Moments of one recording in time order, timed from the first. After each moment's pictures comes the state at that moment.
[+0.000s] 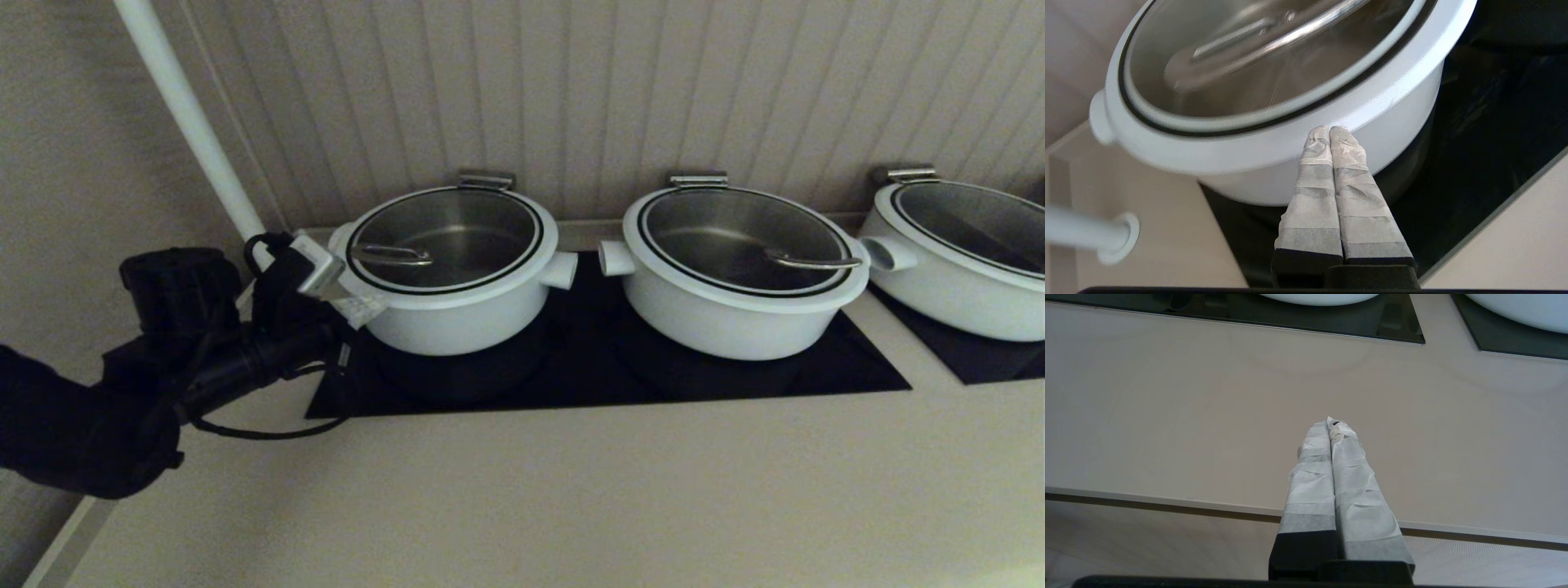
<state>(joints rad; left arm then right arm) -0.14 1.78 -0.66 -0.95 -0.33 0.39 0.00 0.00 -0.04 0.11 0.06 -0.12</state>
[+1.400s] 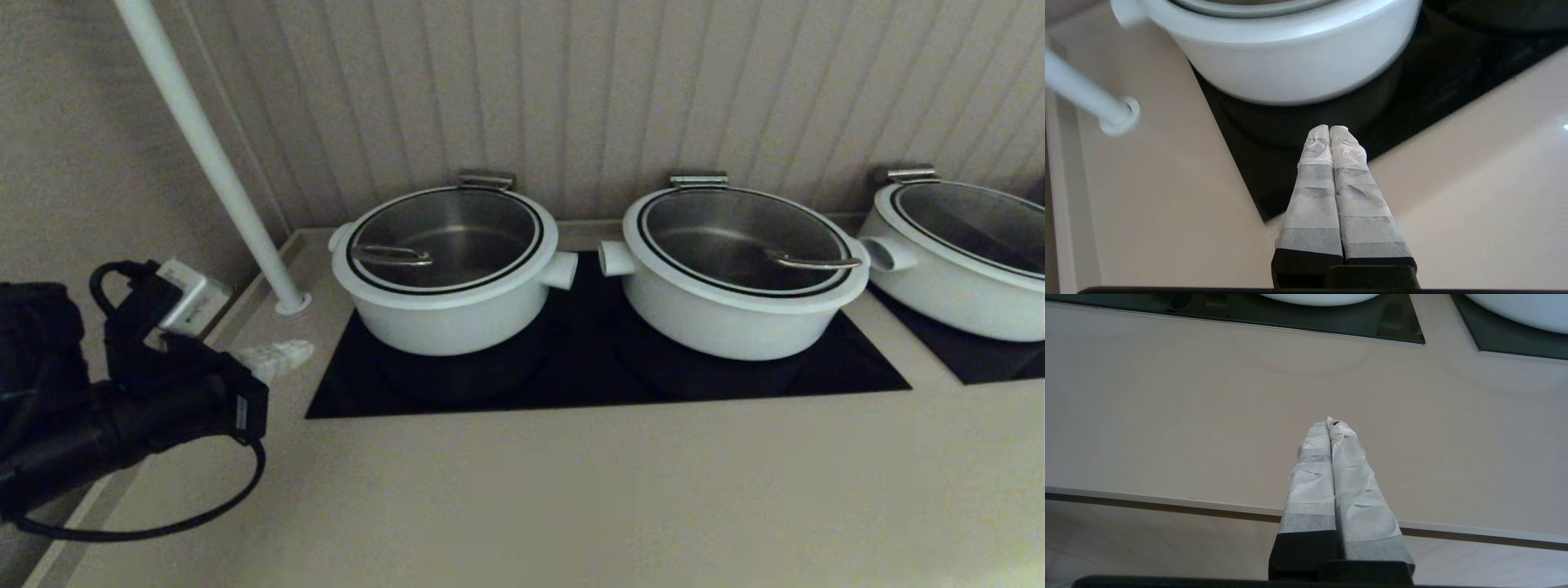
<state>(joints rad) -0.06 1.40 -0.47 -0.64 -0.33 0.26 0.00 0.00 -0.04 0.11 0.06 -0.12</state>
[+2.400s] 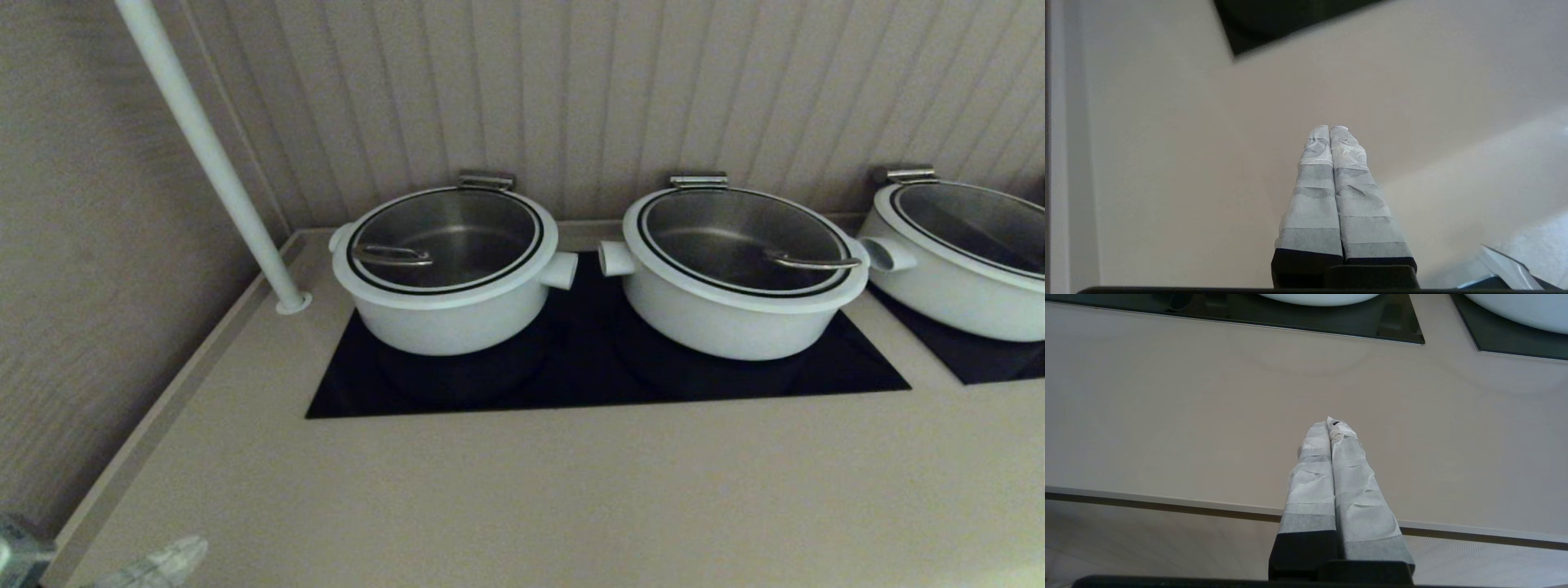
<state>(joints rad) -0.08 0.72 -0.04 -0.34 -0.20 0.19 0.00 0.00 -0.04 0.11 0.06 -0.12</state>
